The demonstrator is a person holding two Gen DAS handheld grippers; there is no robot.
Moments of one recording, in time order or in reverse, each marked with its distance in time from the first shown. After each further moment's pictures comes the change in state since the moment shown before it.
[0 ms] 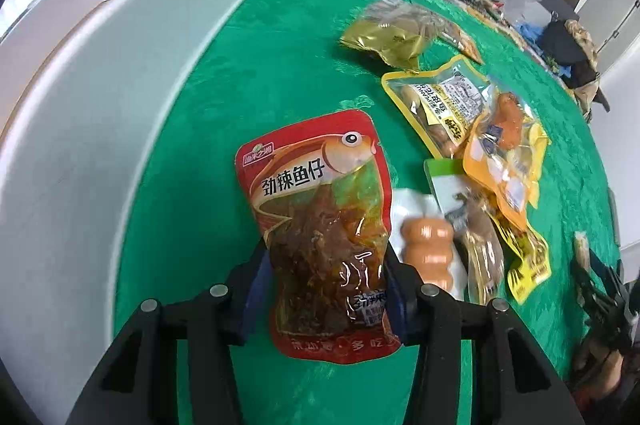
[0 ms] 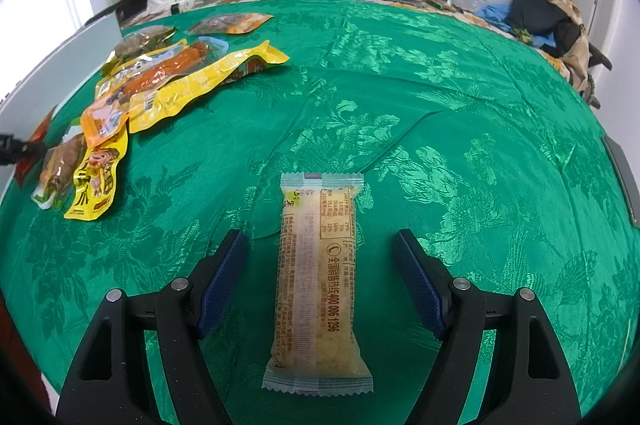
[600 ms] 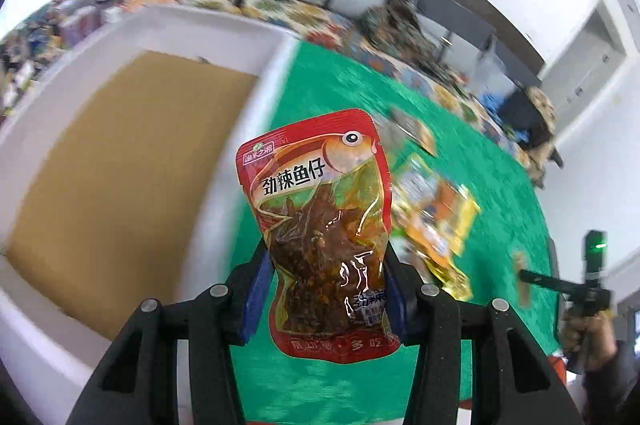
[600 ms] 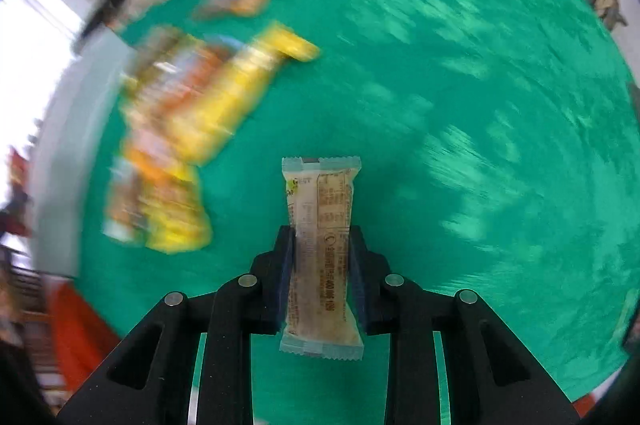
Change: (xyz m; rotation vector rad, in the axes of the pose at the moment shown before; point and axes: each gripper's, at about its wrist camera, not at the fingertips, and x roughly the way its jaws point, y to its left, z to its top) left arm -0.144 0.077 0.017 -0.078 -0.208 -0.120; right arm -0.030 0.023 0.081 0.195 0.307 0.226
